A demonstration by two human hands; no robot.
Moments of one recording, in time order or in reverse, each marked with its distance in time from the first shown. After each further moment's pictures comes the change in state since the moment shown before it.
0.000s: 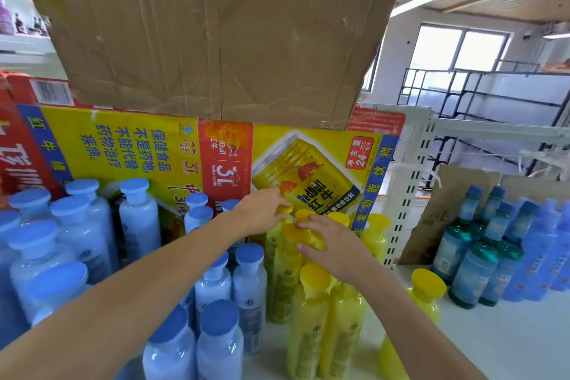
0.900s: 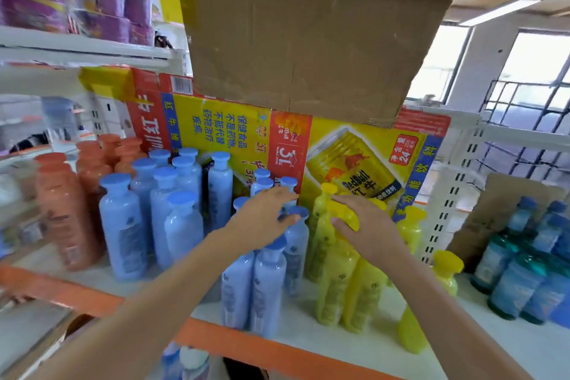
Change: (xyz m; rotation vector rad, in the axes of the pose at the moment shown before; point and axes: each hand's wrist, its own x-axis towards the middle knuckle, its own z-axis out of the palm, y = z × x) left_hand -0.168 0.044 -0.029 -0.194 0.237 -0.231; right_hand -0.057 -0.032 -0.015 0.069 0.153 -0.199
